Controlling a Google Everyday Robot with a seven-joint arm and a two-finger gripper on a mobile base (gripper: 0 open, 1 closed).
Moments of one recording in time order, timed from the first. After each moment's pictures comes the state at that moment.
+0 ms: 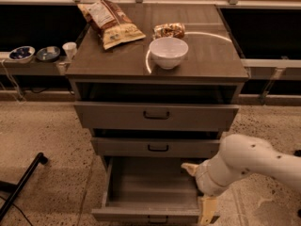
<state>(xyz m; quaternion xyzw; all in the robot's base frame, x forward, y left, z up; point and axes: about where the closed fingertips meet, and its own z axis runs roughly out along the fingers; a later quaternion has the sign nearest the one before) 0.390 -0.141 0.550 -0.73 0.65 0.15 0.15</state>
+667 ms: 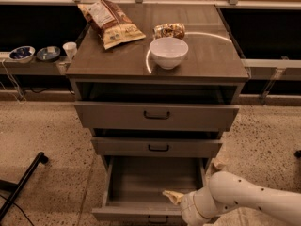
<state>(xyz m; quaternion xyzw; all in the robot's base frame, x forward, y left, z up) 0.326 -0.076 0.452 -0.74 0.59 0.24 0.21</state>
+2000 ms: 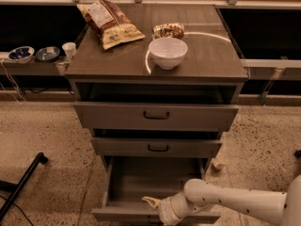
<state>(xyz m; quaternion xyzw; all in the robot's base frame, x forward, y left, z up) 0.356 0.002 0.322 -0.72 0.55 0.33 0.27</state>
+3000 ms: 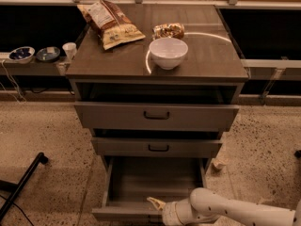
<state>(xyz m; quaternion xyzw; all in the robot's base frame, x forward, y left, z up) 0.359 -0.005 0.297 -0.68 0.58 0.32 0.31</state>
